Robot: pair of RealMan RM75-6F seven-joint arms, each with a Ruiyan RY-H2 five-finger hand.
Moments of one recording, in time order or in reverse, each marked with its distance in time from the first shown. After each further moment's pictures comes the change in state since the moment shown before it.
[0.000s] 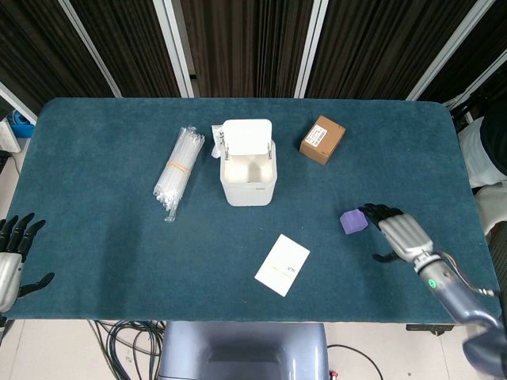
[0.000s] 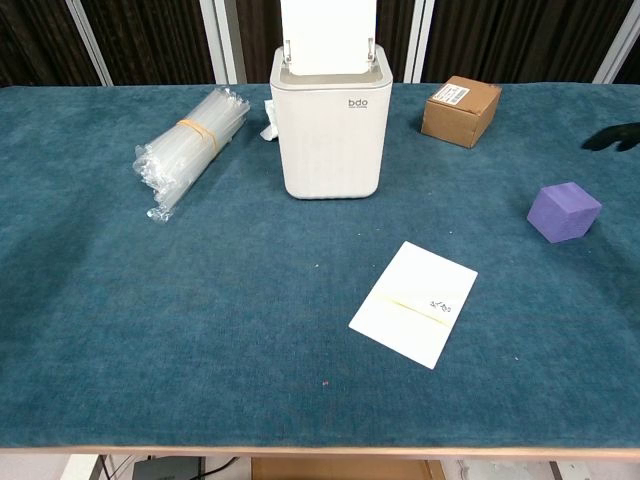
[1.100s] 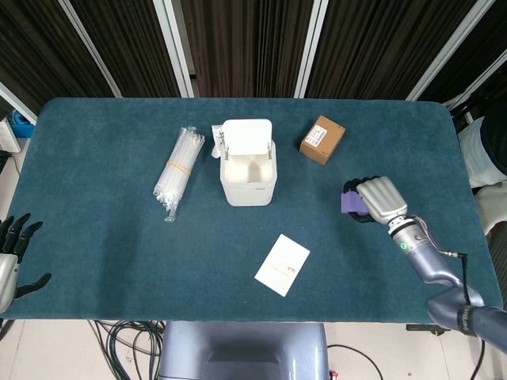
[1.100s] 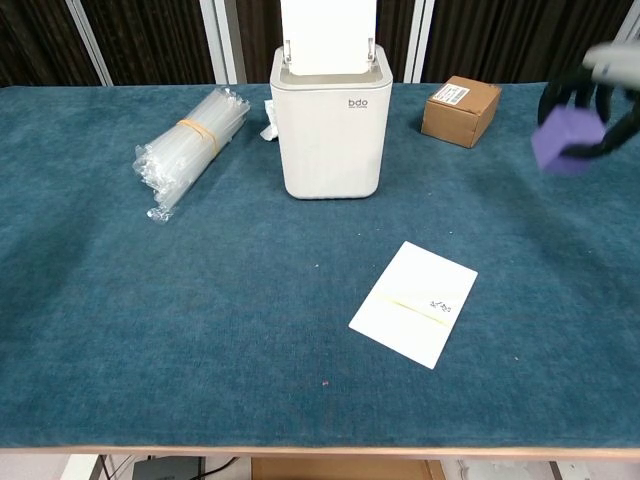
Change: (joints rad) left arm 0.009 0.012 0.000 -0.009 0.000 0.011 -0.004; right arm 0.118 -0.125 0.067 0.154 0.042 0.132 0.024
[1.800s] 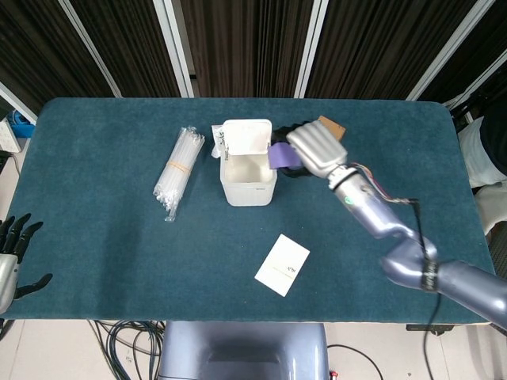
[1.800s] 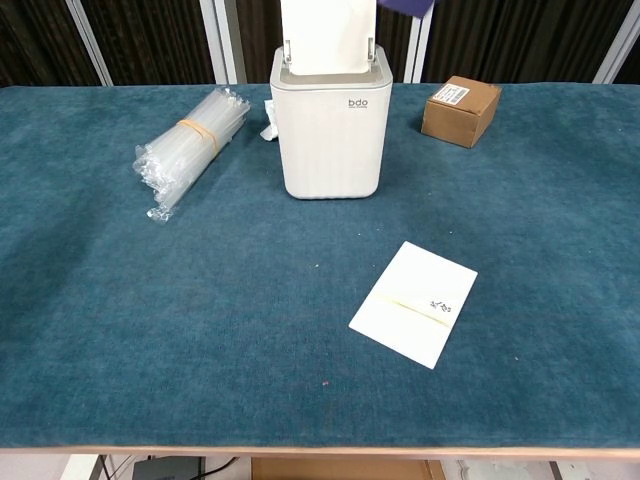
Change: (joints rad) left arm 0.002 -0.001 0.000 0.000 0.005 0.003 -0.017; right arm 0.358 0.017 0.227 -0.122 0.182 -0.228 -0.102
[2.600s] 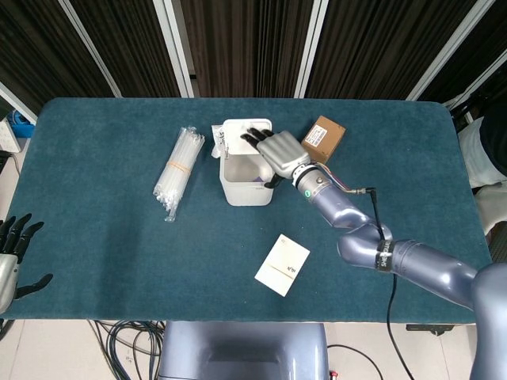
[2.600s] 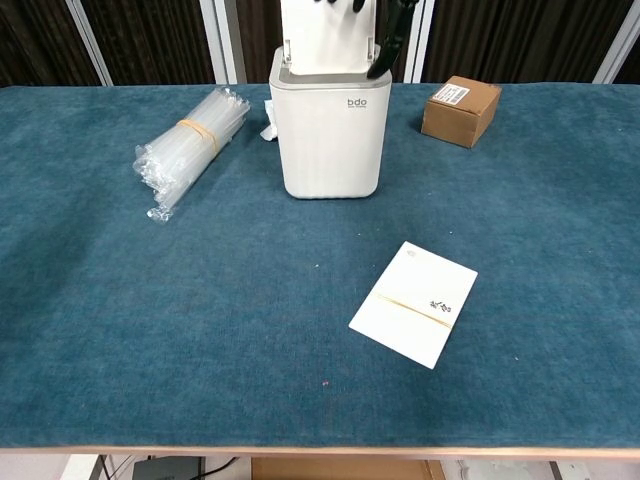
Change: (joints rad) left arm -0.001 0.008 0.003 0.001 0.006 -0.005 -0.019; right arm 0.210 -0.060 -0.105 0.063 0.433 -0.181 -0.303
